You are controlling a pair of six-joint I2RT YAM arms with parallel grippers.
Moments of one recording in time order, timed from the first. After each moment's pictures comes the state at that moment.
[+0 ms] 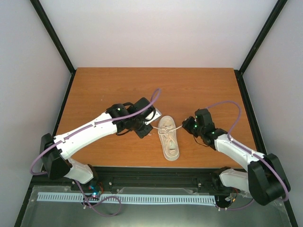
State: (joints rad) left arm -0.92 1.44 1.35 -1.02 -0.07 -0.02; right arm 0.42 1.18 0.52 -0.06 -0.14 1.00
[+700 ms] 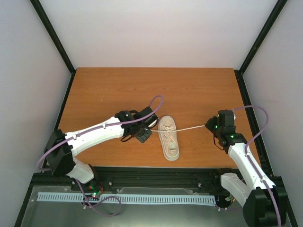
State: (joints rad) left arm -0.95 1.48 1.20 -0.95 -0.21 -0.19; right arm 0.12 0.90 0.55 -0.38 0.06 0.78
